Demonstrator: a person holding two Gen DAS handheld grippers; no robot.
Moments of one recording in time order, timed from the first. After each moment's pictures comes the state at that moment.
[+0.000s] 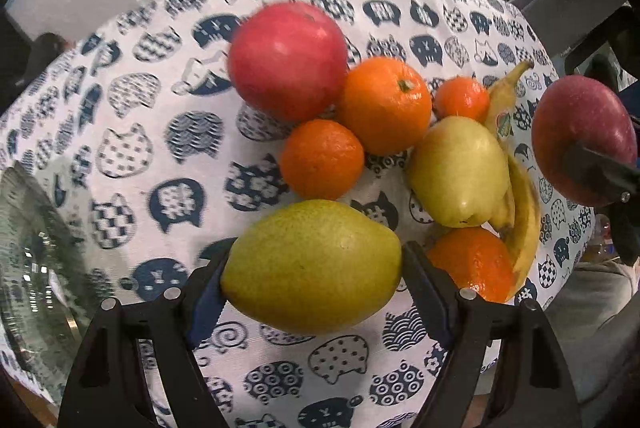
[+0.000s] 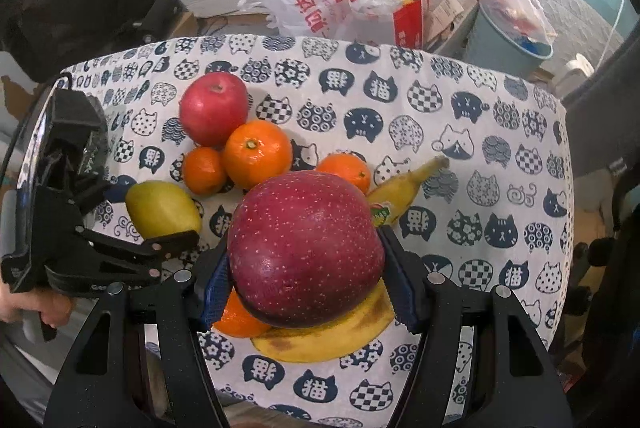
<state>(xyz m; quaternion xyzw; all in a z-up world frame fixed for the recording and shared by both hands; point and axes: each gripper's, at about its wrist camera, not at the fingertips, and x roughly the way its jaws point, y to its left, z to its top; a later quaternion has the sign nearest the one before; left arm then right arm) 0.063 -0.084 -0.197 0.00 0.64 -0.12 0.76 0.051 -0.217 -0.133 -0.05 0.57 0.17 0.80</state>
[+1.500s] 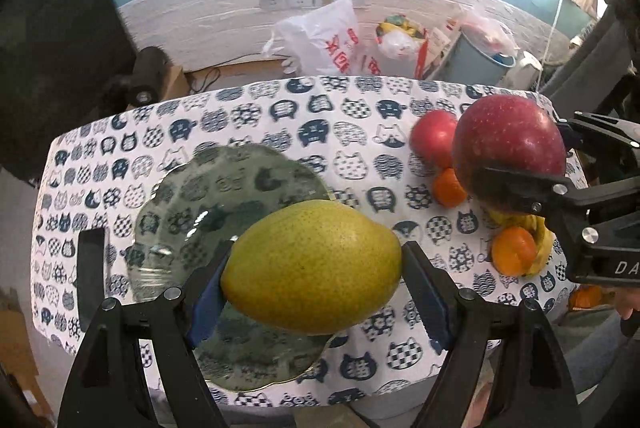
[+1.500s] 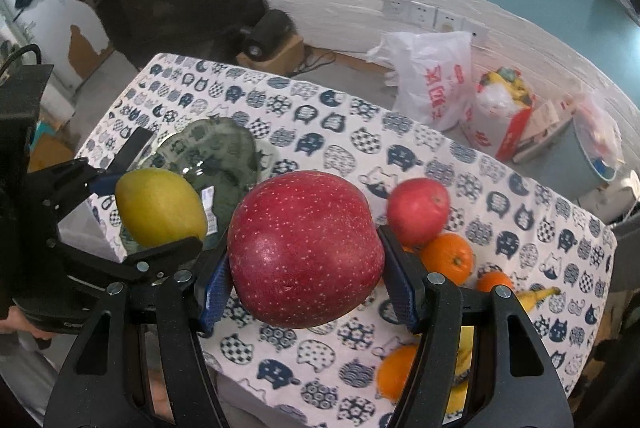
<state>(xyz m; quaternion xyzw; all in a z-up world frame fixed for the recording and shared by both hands) -0.009 0.074 -0.091 -0.02 0.54 -0.01 0.84 0.032 -0.036 -0.073 -0.10 0.50 0.30 0.80</state>
